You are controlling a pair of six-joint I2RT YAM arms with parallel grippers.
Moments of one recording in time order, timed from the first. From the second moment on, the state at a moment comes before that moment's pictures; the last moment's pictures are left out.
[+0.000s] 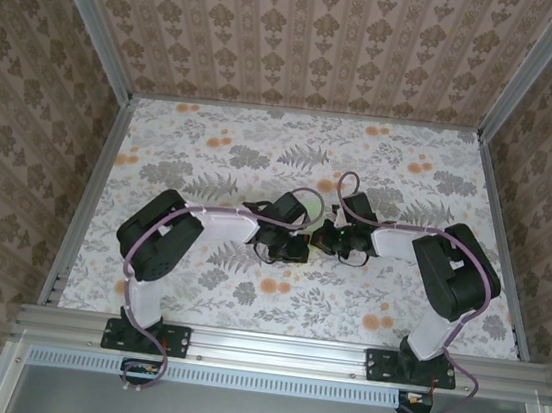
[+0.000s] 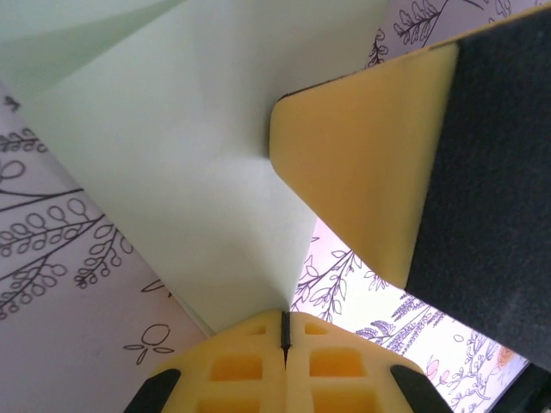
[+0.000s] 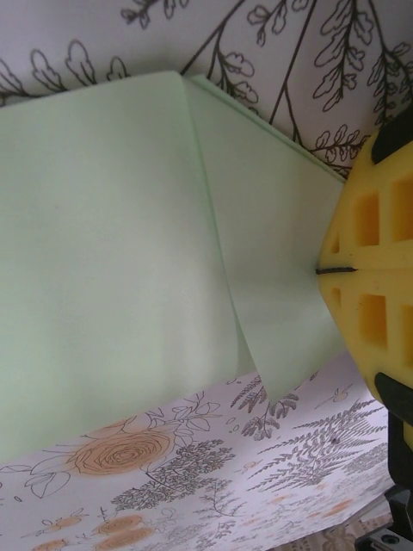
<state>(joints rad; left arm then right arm) -0.89 1.88 1.06 -0.27 0.41 -0.76 0.41 1.75 0.77 -0.02 -0.47 0.79</state>
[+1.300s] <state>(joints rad) -0.83 1.81 1.12 -0.31 0.35 -0.76 0.31 1.51 0.77 -0.18 -0.39 0.84</state>
